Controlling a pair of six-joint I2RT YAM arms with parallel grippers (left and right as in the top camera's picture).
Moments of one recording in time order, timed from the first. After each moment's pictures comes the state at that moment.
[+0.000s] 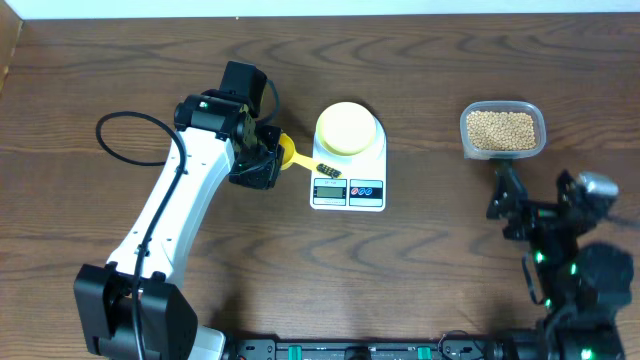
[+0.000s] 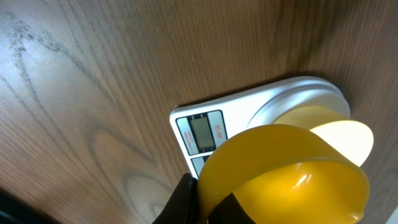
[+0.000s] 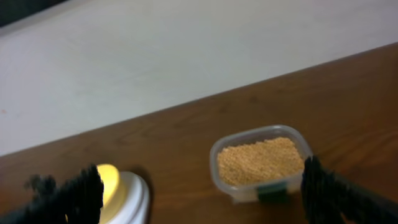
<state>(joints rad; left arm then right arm) -0.24 1.63 1.41 -1.15 0.20 -1.56 0.02 0.47 0.55 -0.28 -0.04 0.32</state>
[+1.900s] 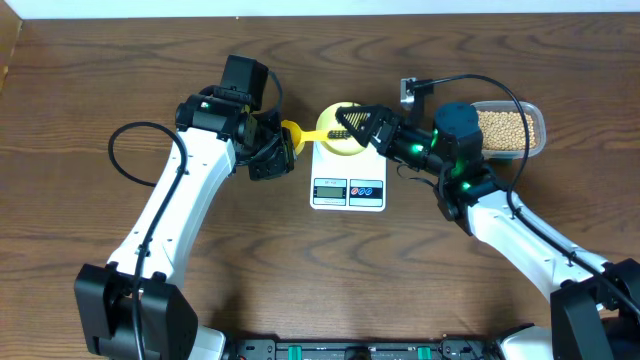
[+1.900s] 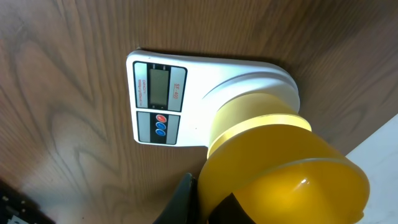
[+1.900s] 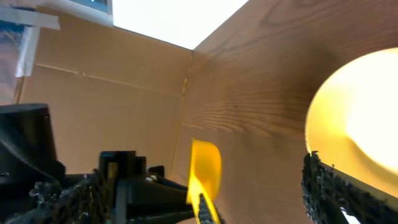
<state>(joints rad) -0.25 1.63 1.41 -1.04 0.33 -1.98 0.41 1.55 0.83 0.49 -0.59 1.07</state>
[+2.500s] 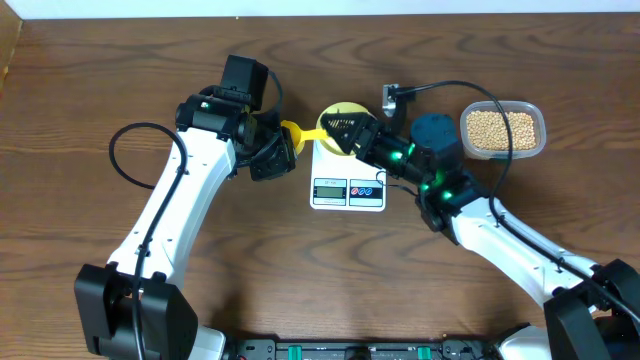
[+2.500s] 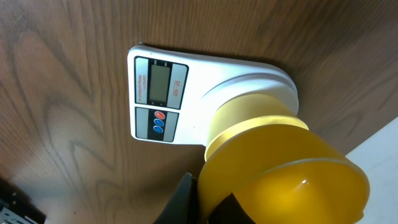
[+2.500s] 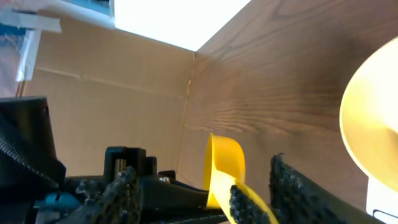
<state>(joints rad) -0.25 1.63 1.41 -1.04 0.33 -2.03 0.52 1.55 0.83 0.51 -0.44 1.12</state>
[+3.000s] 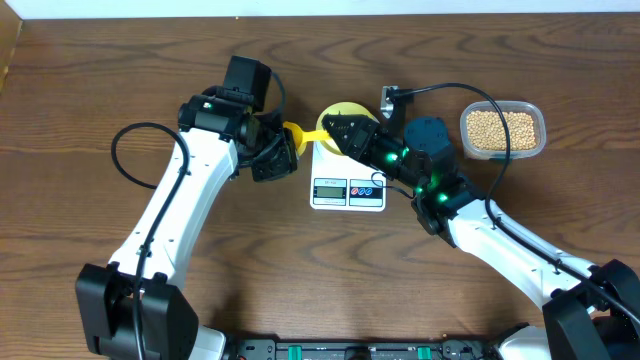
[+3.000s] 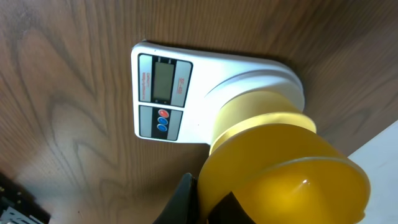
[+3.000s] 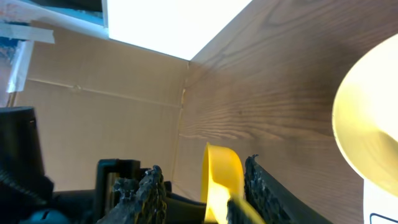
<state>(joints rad) -0.26 1.63 1.41 -1.04 0.33 -2.03 0.55 1.55 0.83 0.50 -0.37 1.13</state>
